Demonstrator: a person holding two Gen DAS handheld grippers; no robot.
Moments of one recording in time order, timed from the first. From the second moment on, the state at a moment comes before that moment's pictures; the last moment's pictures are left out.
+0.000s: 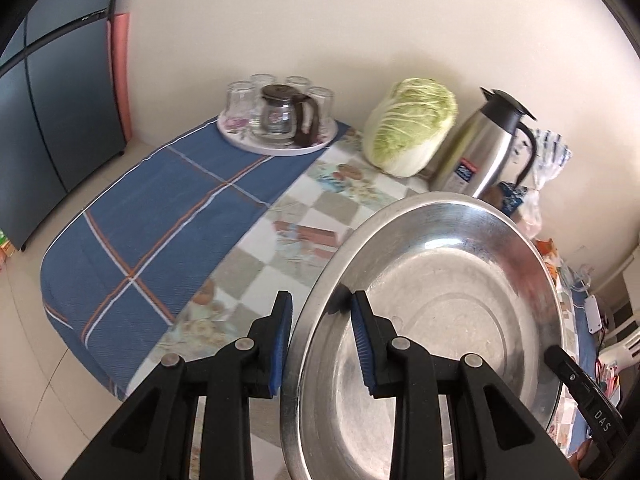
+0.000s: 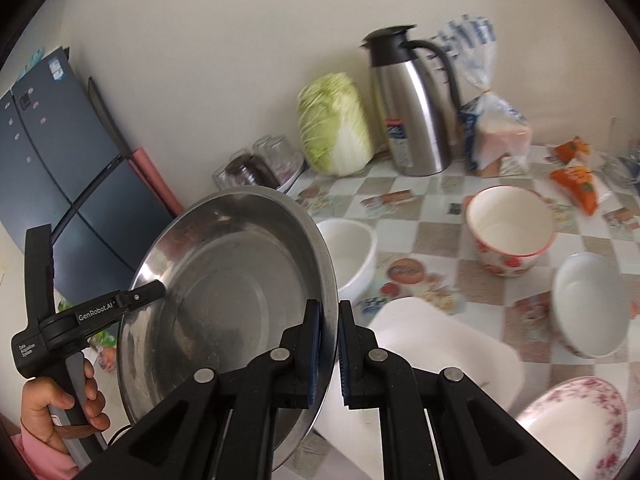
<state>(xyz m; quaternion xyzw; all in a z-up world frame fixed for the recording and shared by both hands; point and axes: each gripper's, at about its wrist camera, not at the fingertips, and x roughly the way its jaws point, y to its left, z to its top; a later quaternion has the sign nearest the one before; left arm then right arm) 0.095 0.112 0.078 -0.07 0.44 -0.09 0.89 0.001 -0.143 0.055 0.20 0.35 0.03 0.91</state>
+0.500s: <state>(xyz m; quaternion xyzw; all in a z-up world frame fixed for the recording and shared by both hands) 0.074 -0.003 0.098 -0.03 0.43 -0.17 0.89 -0.060 -0.235 0.066 0.27 0.31 -0.05 0.91</state>
